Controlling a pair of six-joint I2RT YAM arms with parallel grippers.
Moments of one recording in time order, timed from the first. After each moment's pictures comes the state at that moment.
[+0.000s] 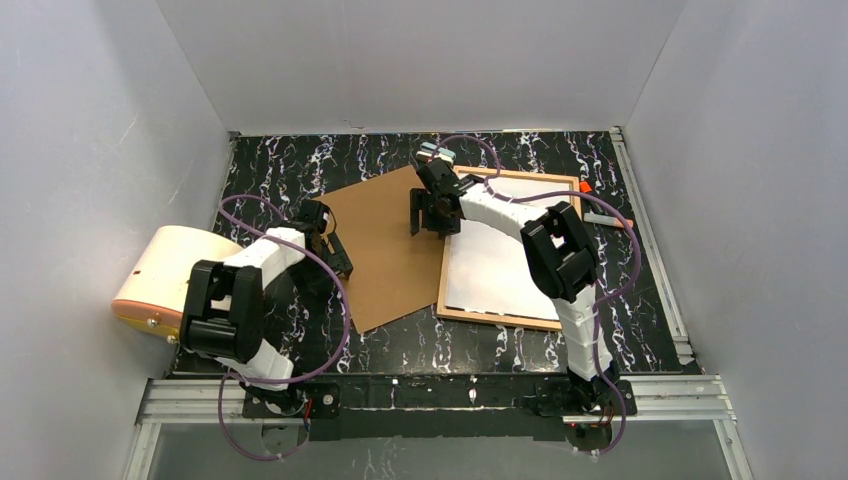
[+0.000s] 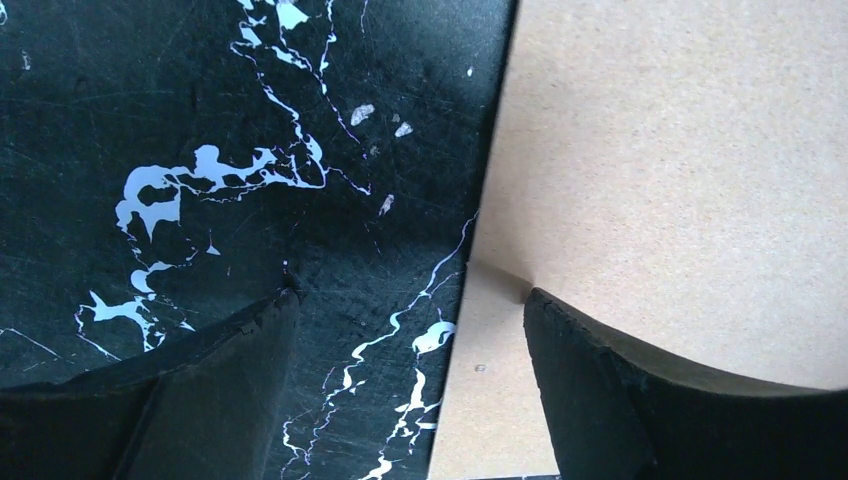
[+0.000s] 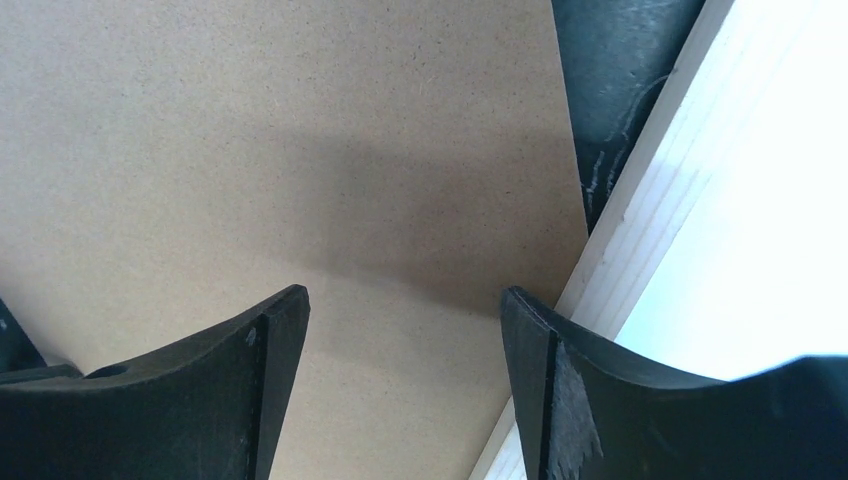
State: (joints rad) left arm -0.17 1.57 0.88 -0.66 -0.09 -0.64; right arm 0.69 2.17 1.69 -0.55 0.00 0.59
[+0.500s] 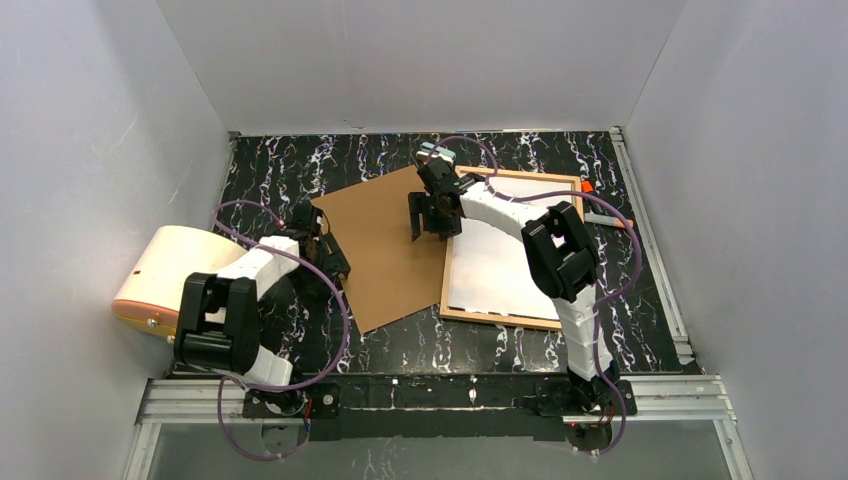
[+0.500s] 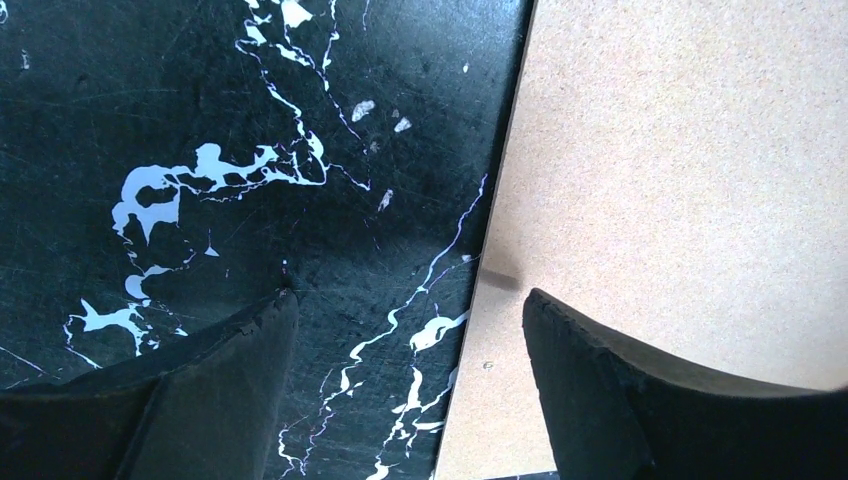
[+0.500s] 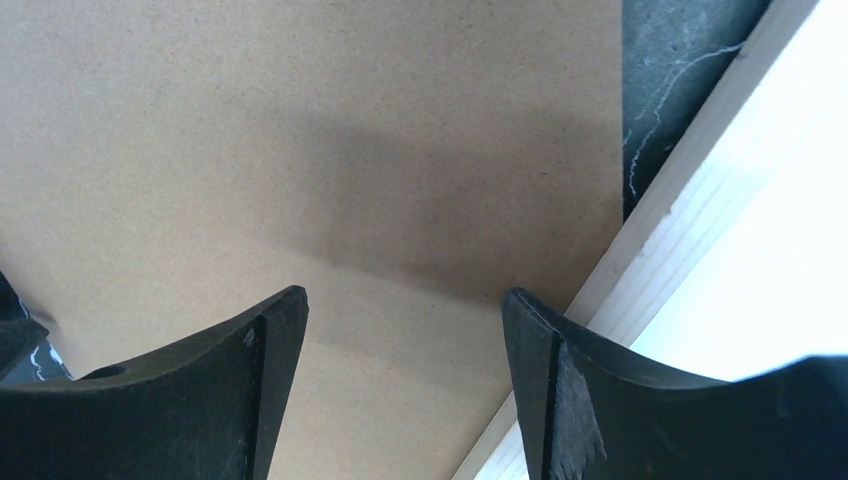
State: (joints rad) left arm -0.16 1.51 0.82 -0.59 -0.03 -0.64; right arm 0.69 2.17 1.71 -0.61 -0.05 0.52
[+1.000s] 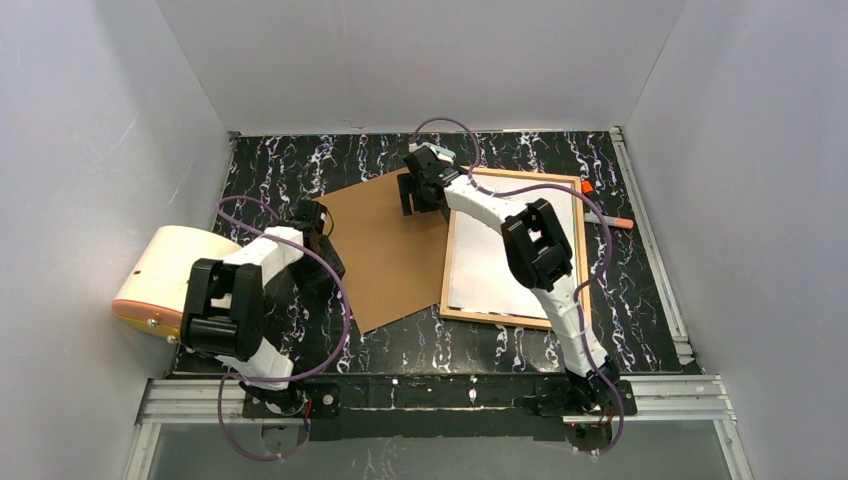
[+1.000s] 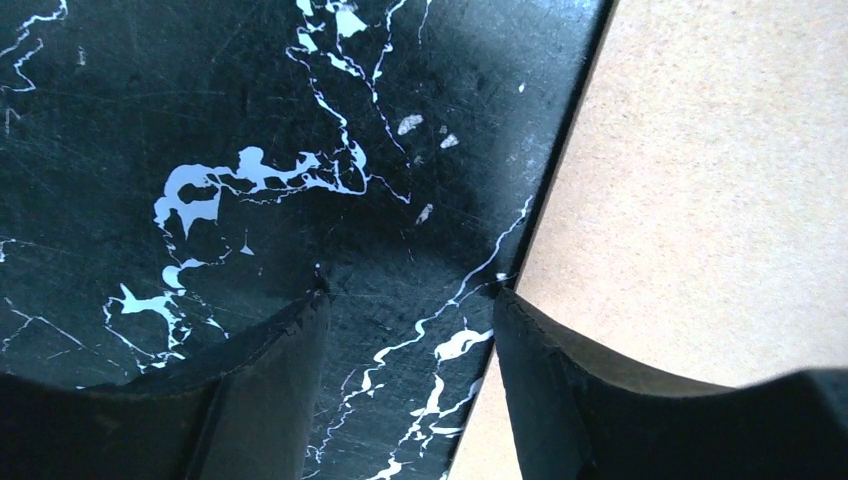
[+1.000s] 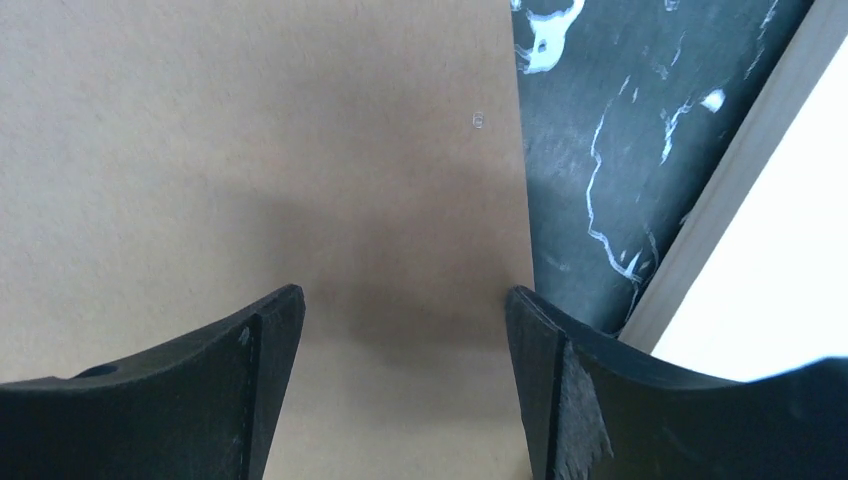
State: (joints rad) left arm -0.16 1.59 0.87 -0.67 -0.09 -0.66; right arm 0.69 2.37 1.99 -0.53 0.14 0.37
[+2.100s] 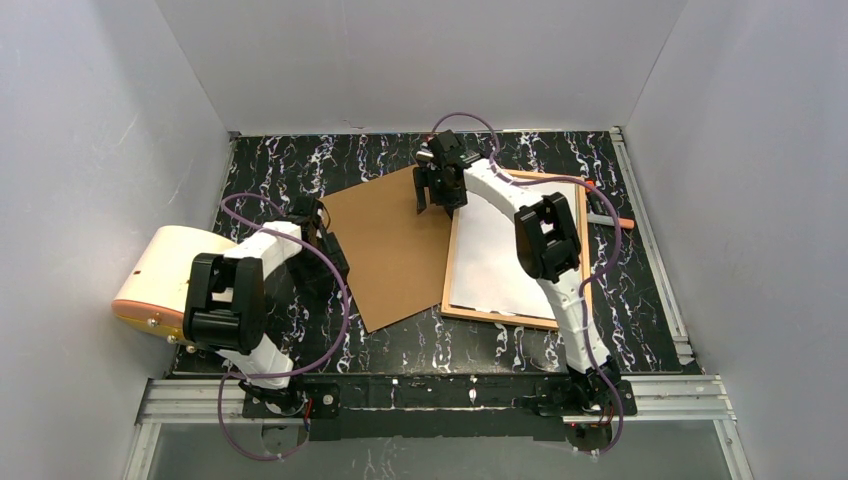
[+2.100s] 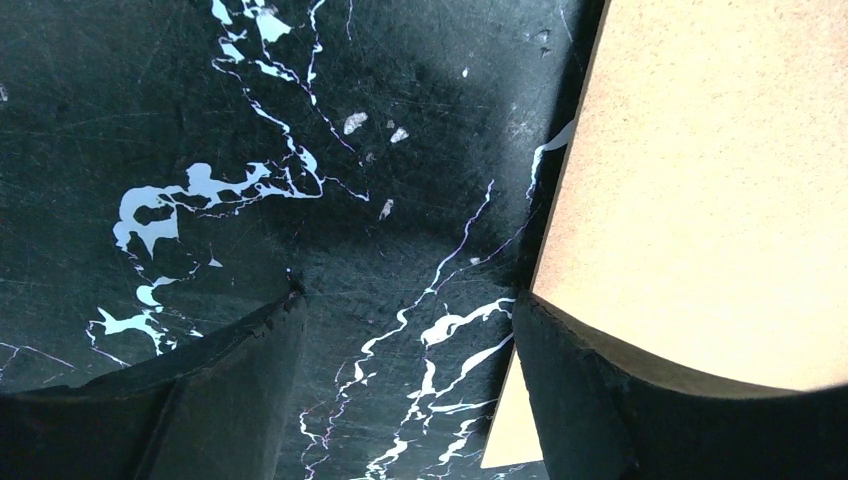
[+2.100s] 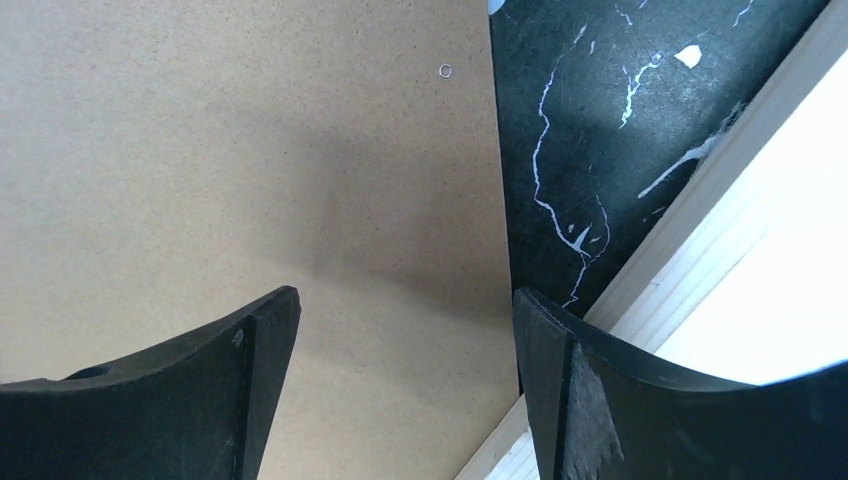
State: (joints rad) left arm -0.14 1.63 0.92 -0.70 0.02 -0.57; right arm 0.59 2.43 2.12 -0.74 -0.09 0.35
